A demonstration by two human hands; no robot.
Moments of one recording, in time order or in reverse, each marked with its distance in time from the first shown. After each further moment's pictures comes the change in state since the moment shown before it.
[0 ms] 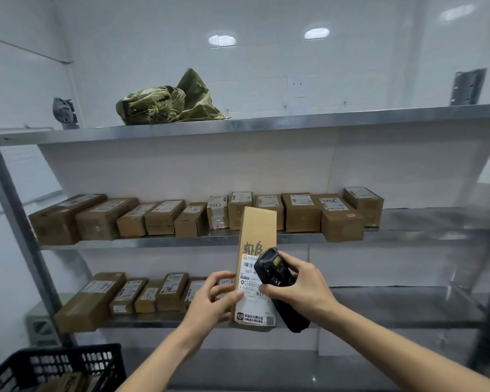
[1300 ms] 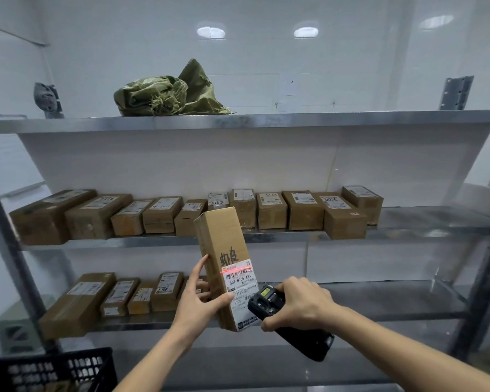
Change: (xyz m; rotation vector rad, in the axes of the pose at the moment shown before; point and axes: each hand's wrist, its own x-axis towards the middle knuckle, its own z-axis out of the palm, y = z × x) left_hand 0.022 -0.015 -0.059 0.178 0.143 0.121; right_hand 0.014 -0.028 0.041 -0.759 -0.269 0.278
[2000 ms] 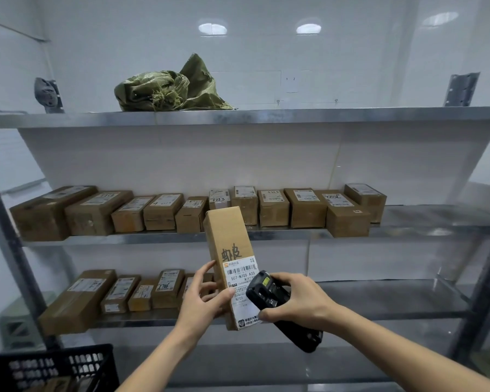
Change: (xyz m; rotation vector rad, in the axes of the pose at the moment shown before) left_hand 0.002 -0.013 0.006 -0.166 -0.026 -0.025; right_hand 0.002 0.010 0.014 0.384 0.054 -0.152
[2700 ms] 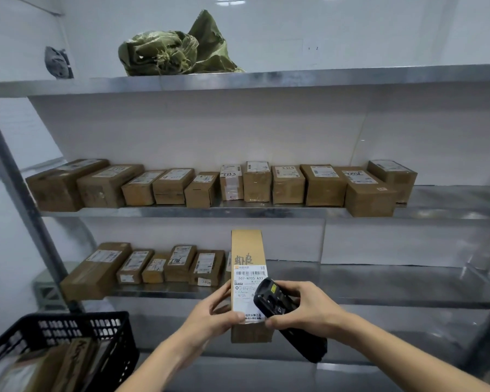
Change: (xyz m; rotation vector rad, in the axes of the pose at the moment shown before) left_hand -0.027 -0.064 -0.007 -0.108 -0.294 -0.301; right_hand 0.003 0.055 0.045 0.236 -0.196 -0.083
